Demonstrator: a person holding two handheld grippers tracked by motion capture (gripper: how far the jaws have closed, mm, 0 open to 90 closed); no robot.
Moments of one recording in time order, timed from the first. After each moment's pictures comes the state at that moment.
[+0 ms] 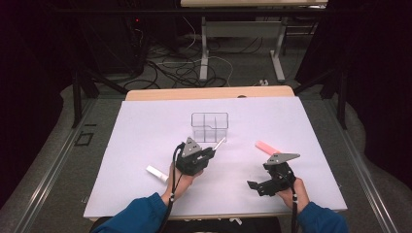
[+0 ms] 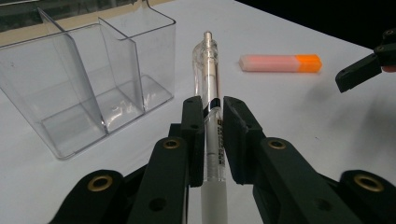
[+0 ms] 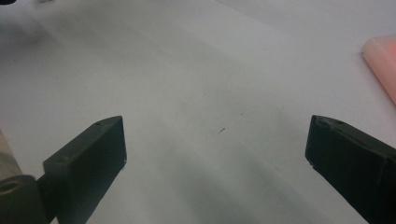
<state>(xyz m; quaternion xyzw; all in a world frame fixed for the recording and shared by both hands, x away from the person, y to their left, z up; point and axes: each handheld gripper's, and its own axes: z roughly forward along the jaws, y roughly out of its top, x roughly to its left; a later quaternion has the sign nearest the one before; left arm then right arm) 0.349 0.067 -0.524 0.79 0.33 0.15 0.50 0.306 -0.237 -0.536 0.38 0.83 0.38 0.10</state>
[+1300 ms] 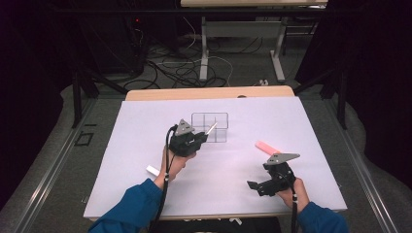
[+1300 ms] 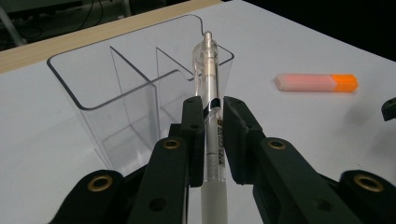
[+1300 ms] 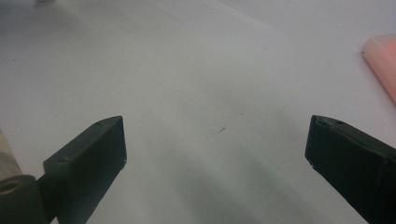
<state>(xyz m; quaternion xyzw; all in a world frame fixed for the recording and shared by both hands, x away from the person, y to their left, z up) 0.394 0.086 -0.497 0.79 0.35 0.15 0.48 0.306 -0.237 -0.537 0.38 0.83 0.39 0.10</state>
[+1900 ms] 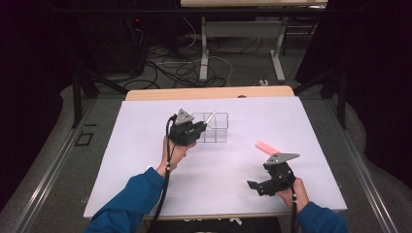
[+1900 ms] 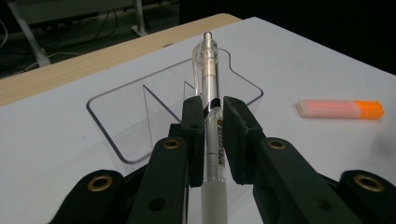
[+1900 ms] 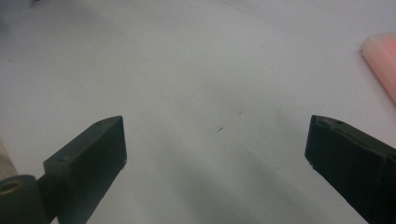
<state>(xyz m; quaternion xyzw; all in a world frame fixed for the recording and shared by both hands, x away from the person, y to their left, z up) 0.420 0.084 -0.481 0.78 0.35 0.18 0.49 0.307 -0.237 -0.538 0.38 0.83 0.39 0.10</state>
